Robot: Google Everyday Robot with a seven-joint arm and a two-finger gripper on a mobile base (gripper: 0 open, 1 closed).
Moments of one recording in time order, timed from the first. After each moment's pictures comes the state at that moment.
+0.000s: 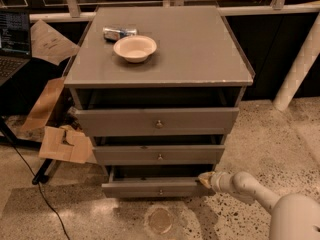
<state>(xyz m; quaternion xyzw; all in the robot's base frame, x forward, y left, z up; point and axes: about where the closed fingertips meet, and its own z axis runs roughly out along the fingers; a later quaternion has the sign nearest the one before) 0.652 -0.248 0.214 -0.32 0.86 0.15 0.37</state>
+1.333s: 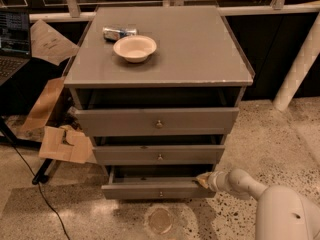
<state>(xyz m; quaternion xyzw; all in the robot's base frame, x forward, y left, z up) 0.658 -0.245 0.190 -0.31 0.88 0.16 0.33</state>
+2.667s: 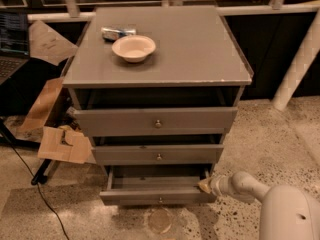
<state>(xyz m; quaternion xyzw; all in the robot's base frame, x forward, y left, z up) 0.627 -0.250 0.192 -0.30 0.89 0.18 0.31</state>
